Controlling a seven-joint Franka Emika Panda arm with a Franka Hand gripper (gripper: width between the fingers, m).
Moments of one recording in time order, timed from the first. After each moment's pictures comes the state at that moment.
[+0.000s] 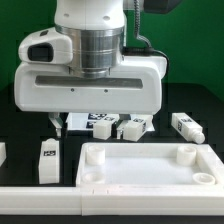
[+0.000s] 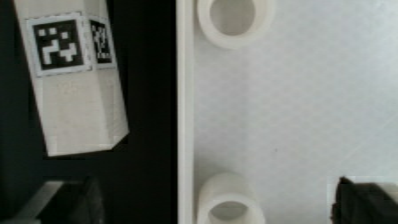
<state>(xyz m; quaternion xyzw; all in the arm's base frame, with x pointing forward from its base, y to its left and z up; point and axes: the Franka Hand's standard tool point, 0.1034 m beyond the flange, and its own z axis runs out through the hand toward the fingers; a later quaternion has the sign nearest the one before) 0.596 -0.056 0.073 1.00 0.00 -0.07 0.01</state>
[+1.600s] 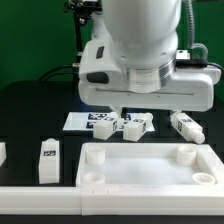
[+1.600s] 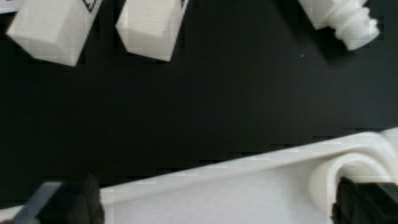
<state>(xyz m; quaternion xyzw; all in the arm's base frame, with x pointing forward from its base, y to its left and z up) 0.535 0.032 0.081 0.94 -0.10 -0.31 -0.05</state>
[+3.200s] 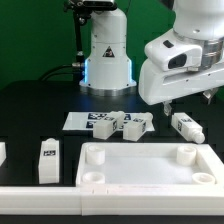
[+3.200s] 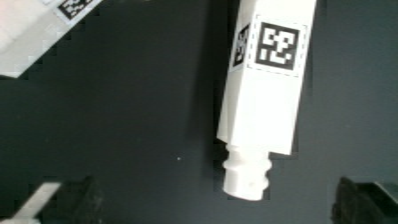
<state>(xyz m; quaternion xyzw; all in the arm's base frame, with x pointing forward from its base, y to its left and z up) 0.452 0.136 0.071 0.97 0.17 -0.16 -0.05</state>
